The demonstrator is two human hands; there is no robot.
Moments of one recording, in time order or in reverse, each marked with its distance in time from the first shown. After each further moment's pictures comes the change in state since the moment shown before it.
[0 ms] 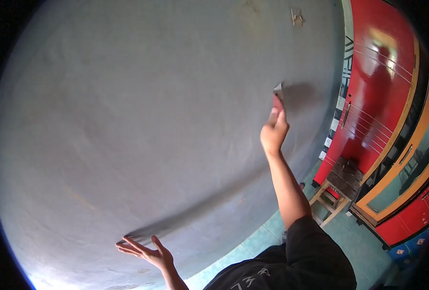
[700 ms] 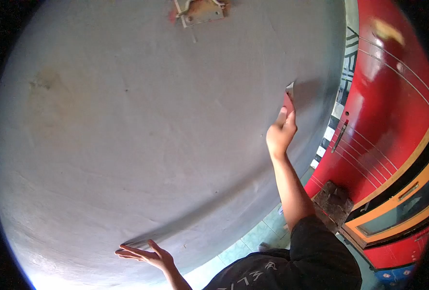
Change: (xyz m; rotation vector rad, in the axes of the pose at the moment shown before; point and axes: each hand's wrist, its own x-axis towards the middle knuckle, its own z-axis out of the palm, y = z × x) left_hand -0.048 0.330 0.141 0.158 0.063 -0.030; right_hand 0.213 0.296 -0.075 0.042 0.027 0.106
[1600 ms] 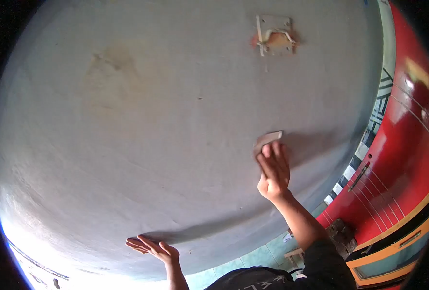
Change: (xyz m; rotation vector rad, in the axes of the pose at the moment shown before) left_hand -0.014 -0.032 0.033 -0.019 0.103 0.139; right_hand -0.053 -0.058 0.029 0.044 -0.333 -0.741
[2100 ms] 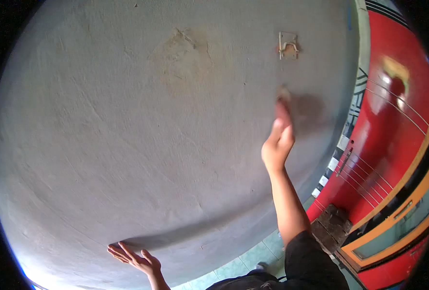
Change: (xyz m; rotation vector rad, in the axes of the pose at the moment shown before) left_hand 0.038 -0.138 -0.046 0.001 0.011 0.081; right_hand 0.088 -0.069 0.028 0.084 0.323 0.474
